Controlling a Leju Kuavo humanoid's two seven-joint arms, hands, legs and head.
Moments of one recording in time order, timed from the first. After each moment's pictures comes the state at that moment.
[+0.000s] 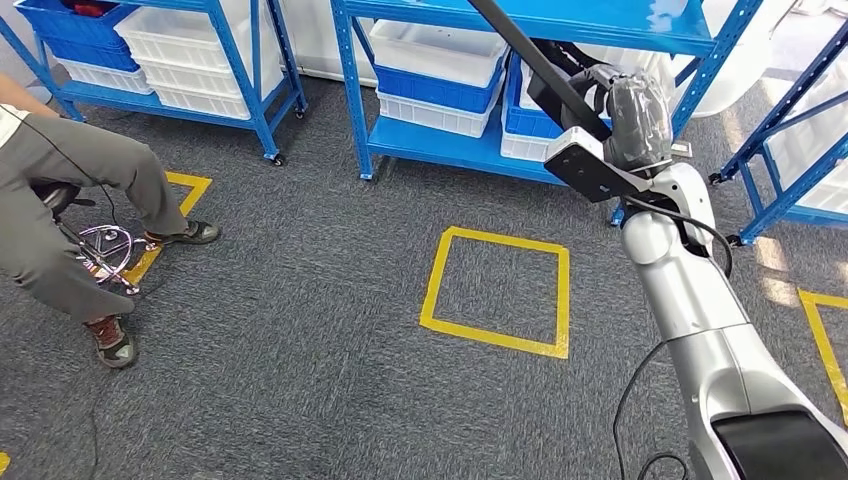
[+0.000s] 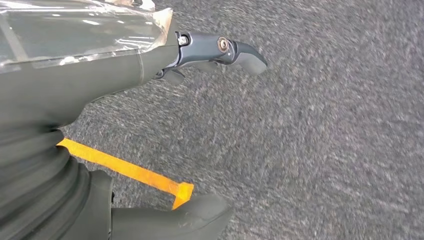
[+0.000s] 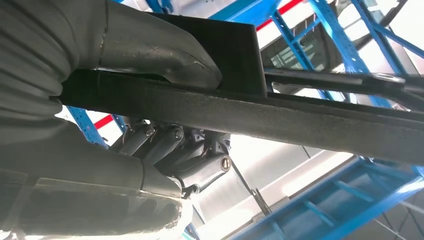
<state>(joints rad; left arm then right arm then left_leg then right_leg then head) -0.09 -0.08 0.35 -0.20 -0.17 0.33 -0.48 -0.89 -0.19 0.40 -1.08 0.62 -0.25 -0.34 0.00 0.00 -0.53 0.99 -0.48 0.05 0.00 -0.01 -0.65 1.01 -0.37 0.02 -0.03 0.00</state>
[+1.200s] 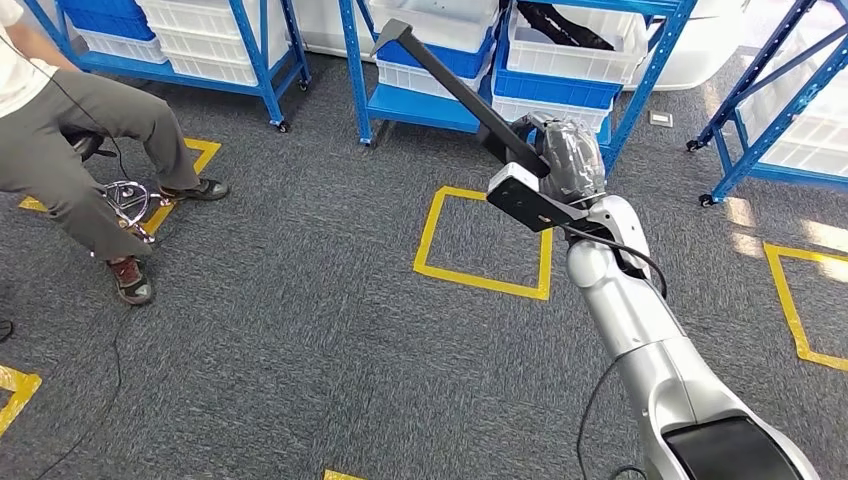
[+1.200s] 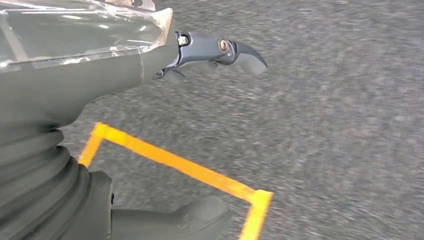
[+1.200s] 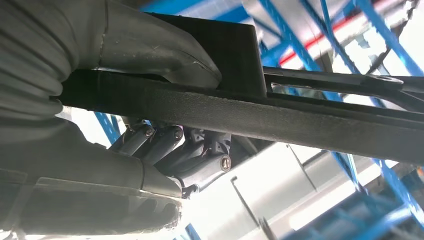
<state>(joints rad) -0.08 -0.07 0.40 -0.20 -0.15 0.33 -0.49 -0.85 -0.04 0.41 -0.92 0.68 -0.28 -0.36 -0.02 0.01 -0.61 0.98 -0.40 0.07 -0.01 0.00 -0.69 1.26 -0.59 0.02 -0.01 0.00</state>
